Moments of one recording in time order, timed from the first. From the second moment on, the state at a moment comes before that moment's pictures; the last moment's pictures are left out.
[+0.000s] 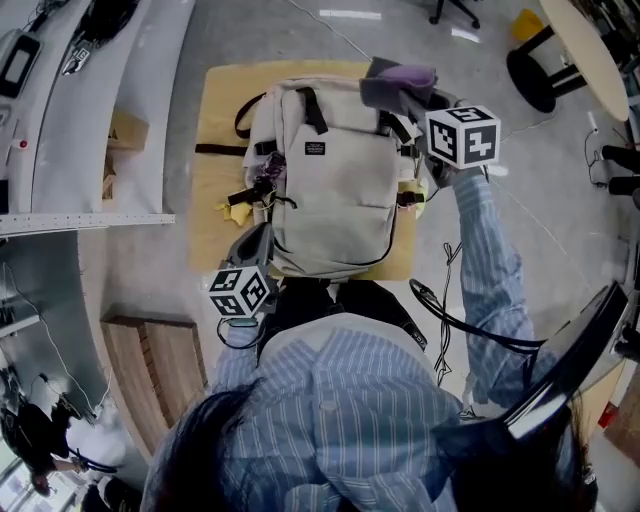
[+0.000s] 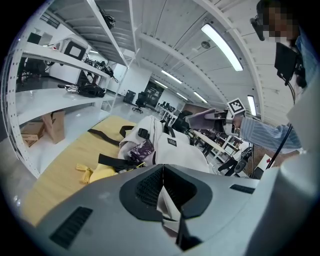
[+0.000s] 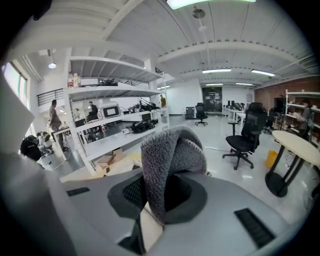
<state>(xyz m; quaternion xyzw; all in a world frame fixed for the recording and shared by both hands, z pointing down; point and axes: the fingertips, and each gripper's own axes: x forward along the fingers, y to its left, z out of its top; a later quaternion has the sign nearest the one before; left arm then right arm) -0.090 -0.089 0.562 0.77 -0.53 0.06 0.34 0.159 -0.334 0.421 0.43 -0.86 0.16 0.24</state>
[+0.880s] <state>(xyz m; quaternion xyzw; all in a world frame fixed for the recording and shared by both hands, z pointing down) -0.169 -0.082 0.575 0.74 -0.57 0.04 0.36 -0.012 -0.385 0.519 0.37 -0.85 0.24 0.28</state>
